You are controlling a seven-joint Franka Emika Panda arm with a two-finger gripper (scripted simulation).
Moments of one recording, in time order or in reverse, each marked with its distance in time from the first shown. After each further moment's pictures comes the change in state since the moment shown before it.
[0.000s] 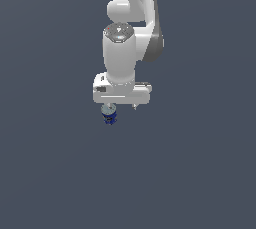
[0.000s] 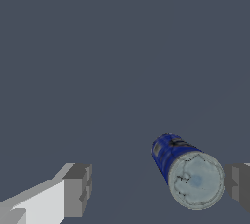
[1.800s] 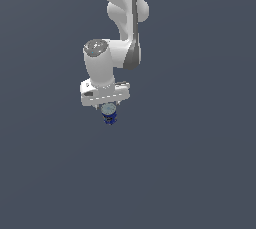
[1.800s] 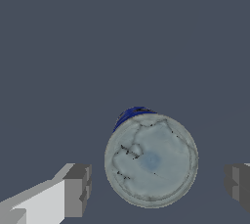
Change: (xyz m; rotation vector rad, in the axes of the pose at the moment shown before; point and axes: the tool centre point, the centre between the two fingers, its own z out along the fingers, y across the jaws) arm -0.055 0.070 0.062 0.014 -0.027 -0.247
